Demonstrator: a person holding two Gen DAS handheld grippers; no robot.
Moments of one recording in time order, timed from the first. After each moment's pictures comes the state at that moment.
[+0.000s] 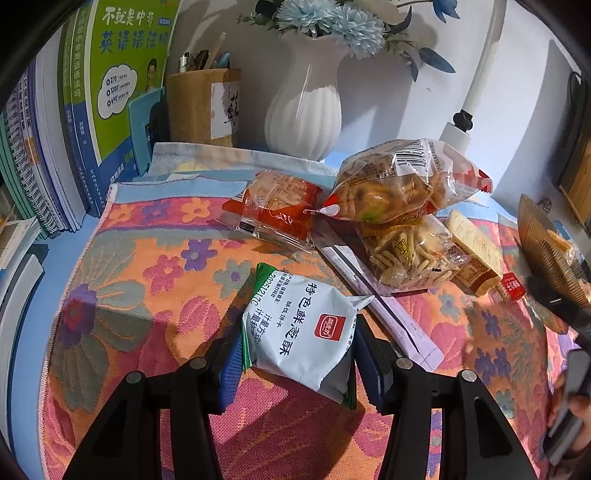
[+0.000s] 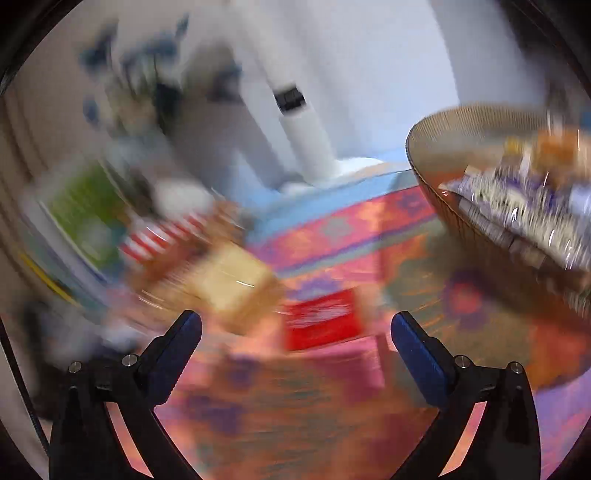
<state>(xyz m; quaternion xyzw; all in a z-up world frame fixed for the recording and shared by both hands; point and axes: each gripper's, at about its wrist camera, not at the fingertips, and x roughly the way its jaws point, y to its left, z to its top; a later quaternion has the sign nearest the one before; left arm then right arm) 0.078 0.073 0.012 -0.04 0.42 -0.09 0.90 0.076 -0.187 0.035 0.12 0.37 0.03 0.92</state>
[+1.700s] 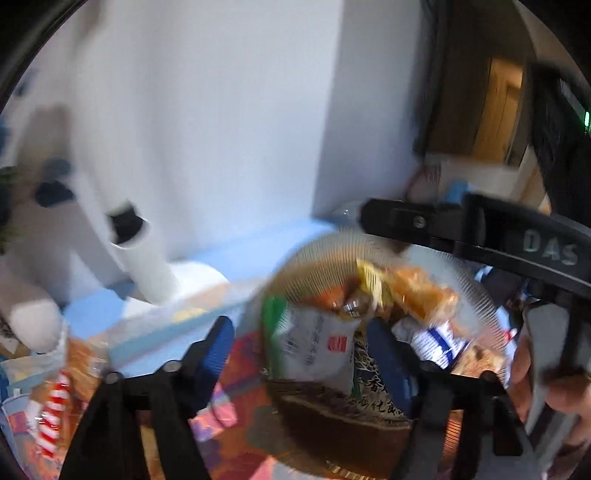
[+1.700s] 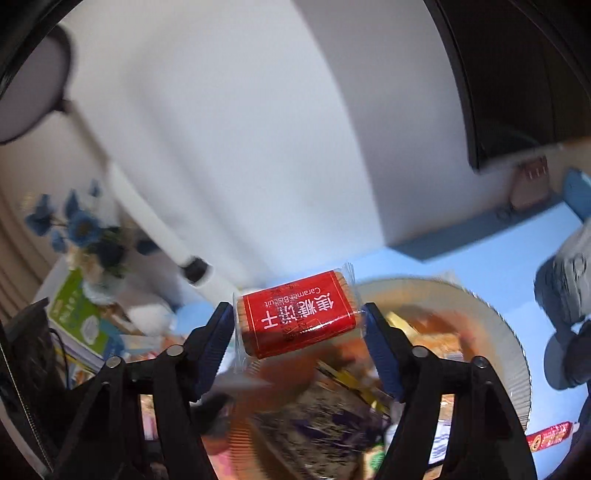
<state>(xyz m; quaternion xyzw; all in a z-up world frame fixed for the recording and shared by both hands) 0.142 -0.268 0.119 0.08 0.41 -0.27 0.87 0.126 -0.396 0.140 0.22 0.36 0.03 0.91</state>
